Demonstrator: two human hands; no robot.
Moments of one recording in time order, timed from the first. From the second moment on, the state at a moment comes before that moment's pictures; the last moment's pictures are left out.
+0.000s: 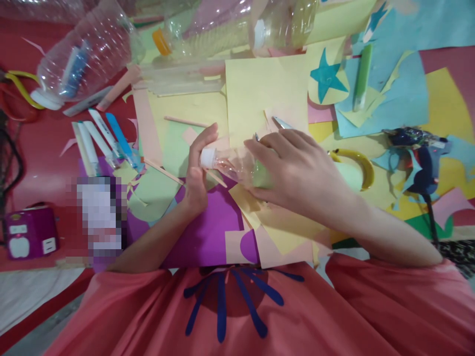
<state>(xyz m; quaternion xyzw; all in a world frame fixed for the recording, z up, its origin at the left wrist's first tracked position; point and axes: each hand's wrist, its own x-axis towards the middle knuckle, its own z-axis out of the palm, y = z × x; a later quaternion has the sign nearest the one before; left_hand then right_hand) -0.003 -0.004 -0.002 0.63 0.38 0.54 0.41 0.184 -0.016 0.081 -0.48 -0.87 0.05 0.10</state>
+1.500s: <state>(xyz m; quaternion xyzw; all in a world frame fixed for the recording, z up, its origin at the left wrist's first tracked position) -0.011 -0.013 0.012 0.54 0.38 0.53 0.53 0.172 -0.023 0.063 -0.39 -0.91 0.06 0.12</state>
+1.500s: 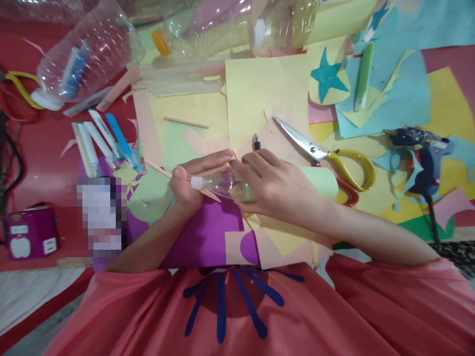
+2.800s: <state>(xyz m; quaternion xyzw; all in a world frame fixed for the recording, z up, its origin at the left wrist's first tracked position) -0.027 0.011 -0.019 0.65 0.47 0.47 0.38 0.188 0.003 0.057 -0.59 -0.78 0.19 -0.05</state>
